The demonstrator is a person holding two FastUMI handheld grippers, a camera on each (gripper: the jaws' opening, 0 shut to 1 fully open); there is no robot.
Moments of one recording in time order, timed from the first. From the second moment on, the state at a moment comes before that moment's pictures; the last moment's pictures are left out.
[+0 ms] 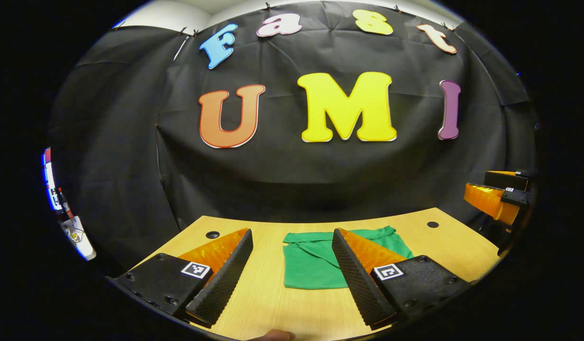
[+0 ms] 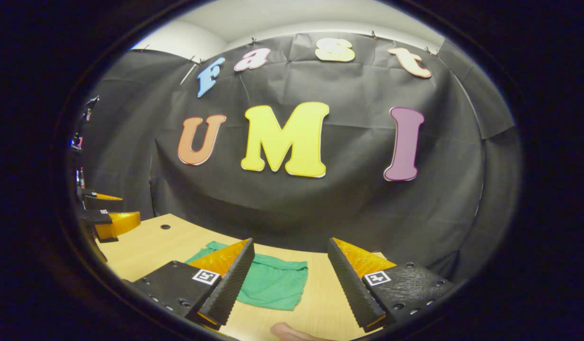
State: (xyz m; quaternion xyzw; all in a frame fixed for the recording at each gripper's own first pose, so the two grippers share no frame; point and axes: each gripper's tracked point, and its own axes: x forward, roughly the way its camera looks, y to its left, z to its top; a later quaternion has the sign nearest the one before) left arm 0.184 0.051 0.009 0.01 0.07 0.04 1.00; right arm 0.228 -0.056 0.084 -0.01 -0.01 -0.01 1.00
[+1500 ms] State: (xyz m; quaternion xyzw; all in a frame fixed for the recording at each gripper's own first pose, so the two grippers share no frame) left arm 0.004 0.036 -0.018 -0.01 0.03 -0.02 1.00; right arm -0.028 -0.001 0.007 -0.04 -0.02 -0.02 1.00
